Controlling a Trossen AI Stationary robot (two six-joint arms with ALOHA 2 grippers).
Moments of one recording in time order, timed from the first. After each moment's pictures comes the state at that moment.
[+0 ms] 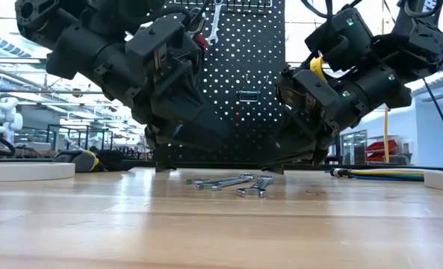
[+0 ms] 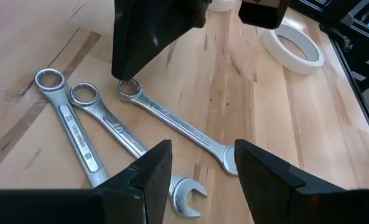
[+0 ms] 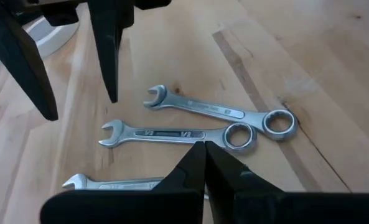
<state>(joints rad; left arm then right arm) -0.29 1.80 0.74 0.53 -0.16 -0.54 0.15 1.78 0.57 0.67 0.13 0.54</state>
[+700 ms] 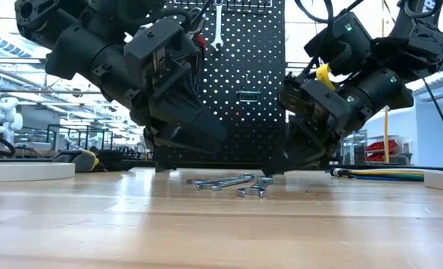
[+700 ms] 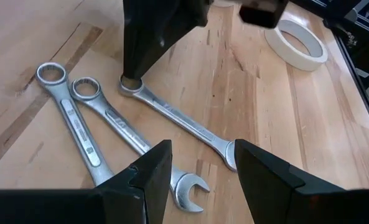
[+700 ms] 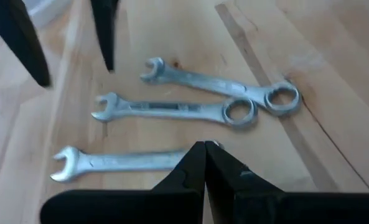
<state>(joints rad) -0.29 1.80 0.74 0.51 -0.16 -0.54 0.15 1.78 0.57 0.61 0.10 0.51</state>
